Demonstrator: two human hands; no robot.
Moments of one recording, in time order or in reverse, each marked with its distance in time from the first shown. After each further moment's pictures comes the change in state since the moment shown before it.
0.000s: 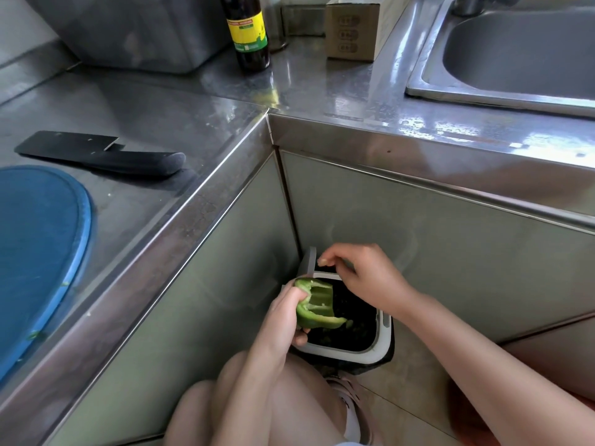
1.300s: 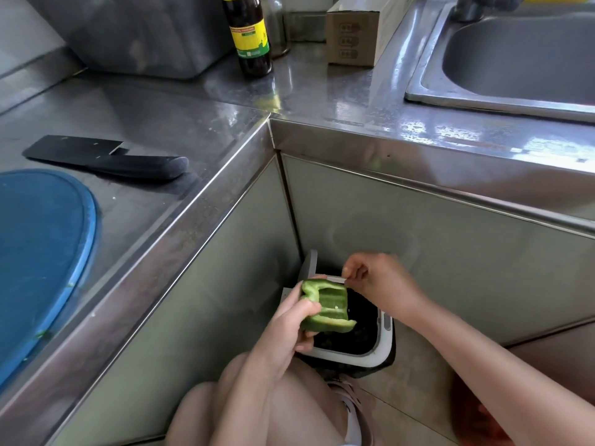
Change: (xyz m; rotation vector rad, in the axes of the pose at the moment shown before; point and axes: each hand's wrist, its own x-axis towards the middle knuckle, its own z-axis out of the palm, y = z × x) left_hand -0.018 0.009 -0.003 -0.025 -0.288 0.113; right_hand -0.013 0.015 -0.007 -0.016 -0.068 0.287
